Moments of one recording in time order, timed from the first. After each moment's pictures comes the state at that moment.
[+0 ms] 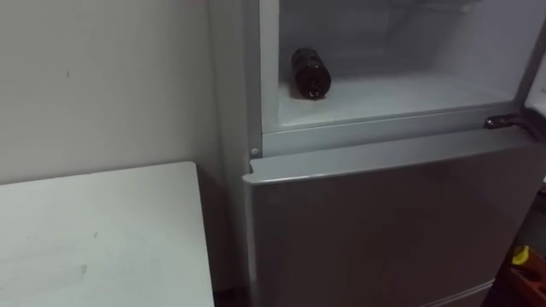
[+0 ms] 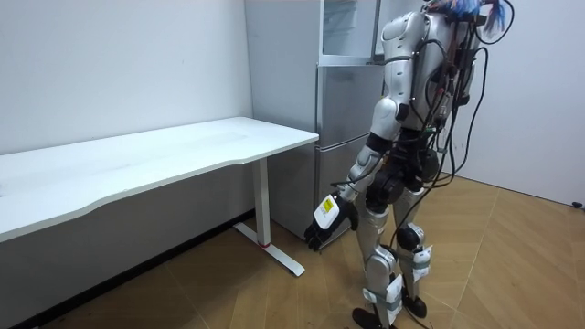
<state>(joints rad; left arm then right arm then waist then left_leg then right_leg) 0.25 0.18 0.07 1.10 0.34 0.02 0.28 0.04 -0.31 -0.49 -0.29 0.98 -0.28 -0.87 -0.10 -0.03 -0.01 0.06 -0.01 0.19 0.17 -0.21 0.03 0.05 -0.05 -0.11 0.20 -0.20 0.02</state>
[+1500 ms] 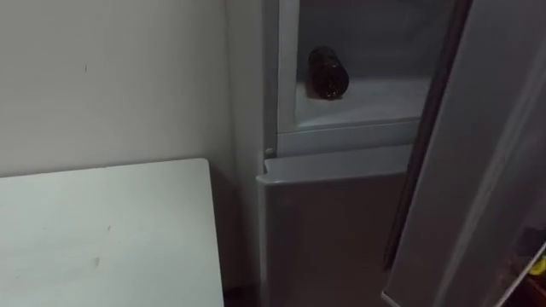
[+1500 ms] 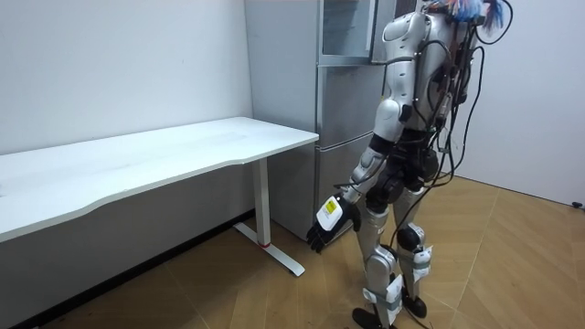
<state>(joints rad) 0.25 0.18 0.05 1.09 0.36 0.01 0.30 0.05 -0.31 -0.30 -0.37 0.73 -0.24 -0.72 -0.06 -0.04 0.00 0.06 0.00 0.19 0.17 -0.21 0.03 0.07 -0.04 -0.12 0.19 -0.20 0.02</state>
